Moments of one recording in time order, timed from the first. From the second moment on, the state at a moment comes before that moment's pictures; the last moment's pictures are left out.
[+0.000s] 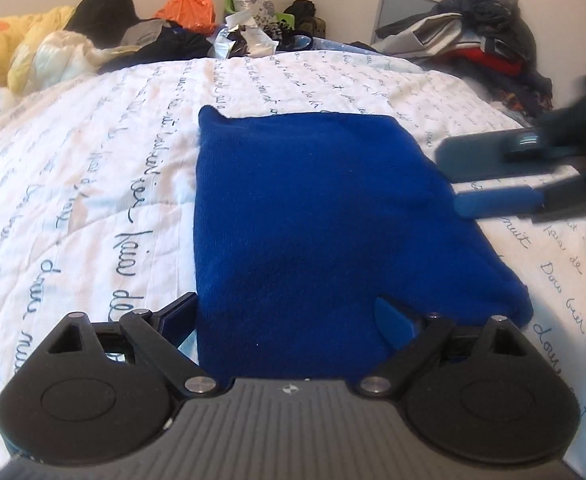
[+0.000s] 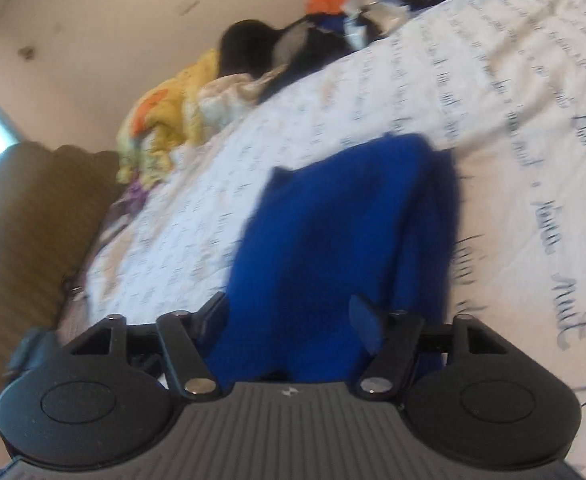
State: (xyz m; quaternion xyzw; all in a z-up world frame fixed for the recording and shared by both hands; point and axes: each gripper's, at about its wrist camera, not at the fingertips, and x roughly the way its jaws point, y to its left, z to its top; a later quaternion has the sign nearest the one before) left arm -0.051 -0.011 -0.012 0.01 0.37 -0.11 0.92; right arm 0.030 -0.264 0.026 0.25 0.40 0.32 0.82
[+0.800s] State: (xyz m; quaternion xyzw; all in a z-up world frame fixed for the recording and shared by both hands) left arm -0.130 -0.004 -0.017 0.03 0.35 -0.05 0.93; right arm -0.109 -0.234 -0.009 -0.02 0.39 0.07 0.92
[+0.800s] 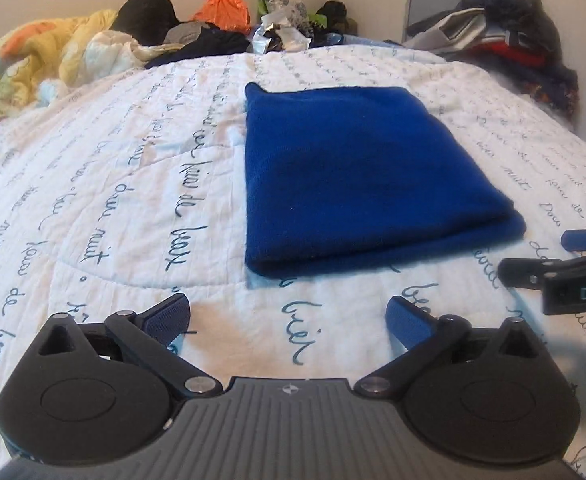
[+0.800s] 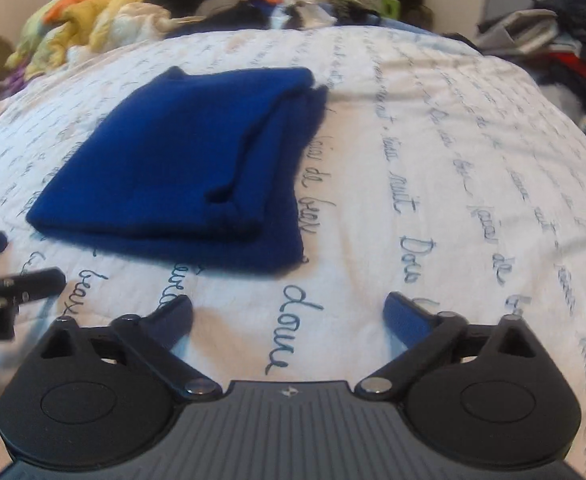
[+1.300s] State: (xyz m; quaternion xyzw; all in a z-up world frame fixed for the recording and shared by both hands) left arm -0.124 -0.007 -0.023 0.03 0.34 -0.04 0.94; right arm -0.150 -0.218 -0.014 0.00 0.34 0.06 0.94
